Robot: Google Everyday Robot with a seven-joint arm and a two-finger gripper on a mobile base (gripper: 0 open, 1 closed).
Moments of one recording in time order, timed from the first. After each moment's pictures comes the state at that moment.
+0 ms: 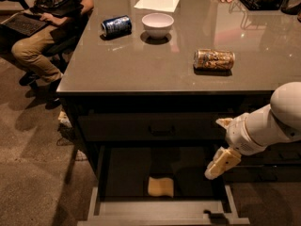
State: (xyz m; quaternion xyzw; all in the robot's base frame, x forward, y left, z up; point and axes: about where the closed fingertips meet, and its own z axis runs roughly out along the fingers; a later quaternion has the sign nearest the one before) arm 0.456 -0.204 0.723 -0.53 0.81 0.11 0.24
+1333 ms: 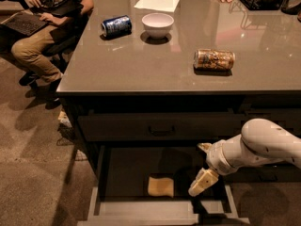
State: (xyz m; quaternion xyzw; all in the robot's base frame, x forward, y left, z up) arm 0.460 -0.172 0.592 -0.53 0.79 0.19 0.23
